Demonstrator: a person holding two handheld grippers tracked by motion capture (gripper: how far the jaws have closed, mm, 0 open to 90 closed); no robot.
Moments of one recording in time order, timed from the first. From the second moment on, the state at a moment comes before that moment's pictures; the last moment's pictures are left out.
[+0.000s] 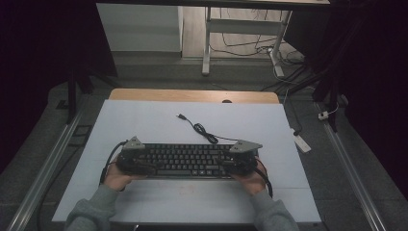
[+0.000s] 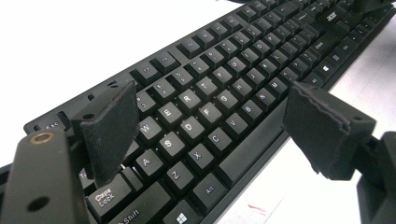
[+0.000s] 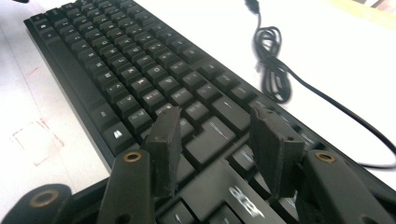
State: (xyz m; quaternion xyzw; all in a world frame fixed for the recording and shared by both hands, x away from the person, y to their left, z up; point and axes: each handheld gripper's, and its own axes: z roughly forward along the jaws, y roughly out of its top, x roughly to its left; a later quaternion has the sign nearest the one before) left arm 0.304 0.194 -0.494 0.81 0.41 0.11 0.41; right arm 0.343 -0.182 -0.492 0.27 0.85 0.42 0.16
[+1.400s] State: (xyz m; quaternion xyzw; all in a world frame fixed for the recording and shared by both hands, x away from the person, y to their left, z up) left arm 0.257 0.231 -0.513 0.80 0.42 0.13 0.40; right arm 0.306 -0.281 -0.503 0.31 0.83 0.43 0.18
